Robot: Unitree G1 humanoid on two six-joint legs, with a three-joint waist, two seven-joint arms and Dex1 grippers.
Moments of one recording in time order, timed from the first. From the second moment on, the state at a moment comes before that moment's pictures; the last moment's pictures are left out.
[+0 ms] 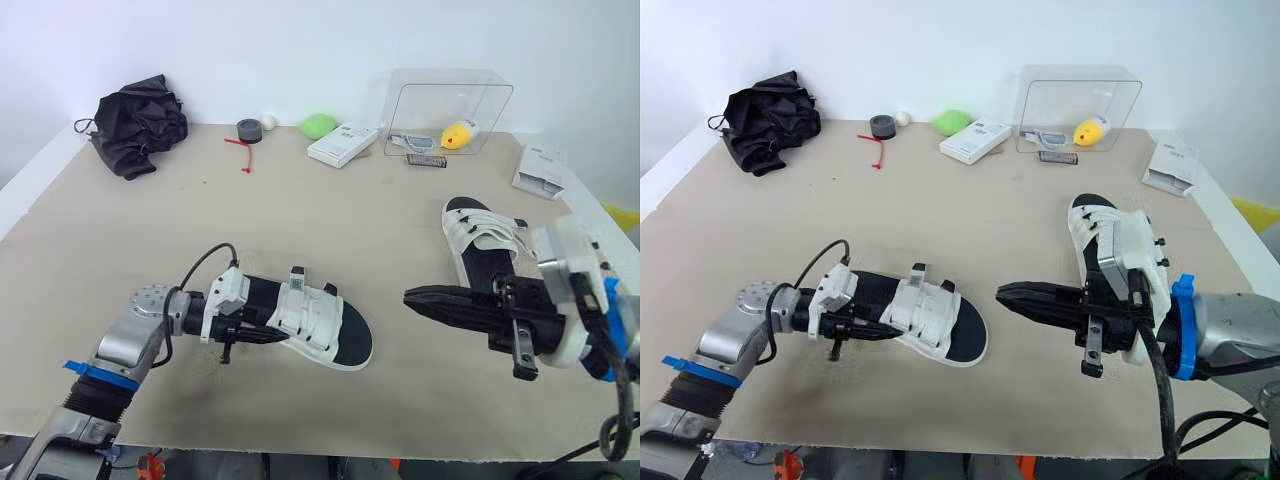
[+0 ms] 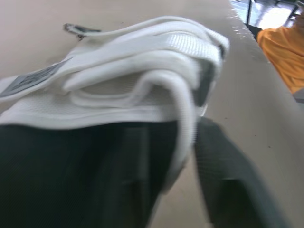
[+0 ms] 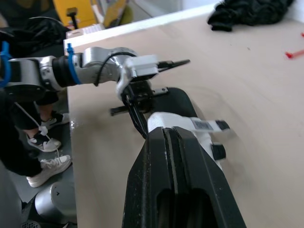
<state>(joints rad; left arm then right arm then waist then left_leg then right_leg) -0.38 0.60 -0.20 0.10 -0.39 0.22 -1.40 -0.12 -0.93 -0.58 -0.80 1.28 1.04 0.69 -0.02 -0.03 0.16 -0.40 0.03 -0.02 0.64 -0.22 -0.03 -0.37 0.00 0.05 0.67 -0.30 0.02</state>
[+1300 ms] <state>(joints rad) -0.55 0.28 0.25 0.14 -0.34 0.62 -0.18 -0.27 -0.81 -0.08 -0.66 0.76 0.74 0.67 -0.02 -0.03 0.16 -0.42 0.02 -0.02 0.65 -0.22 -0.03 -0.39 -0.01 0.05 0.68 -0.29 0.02</state>
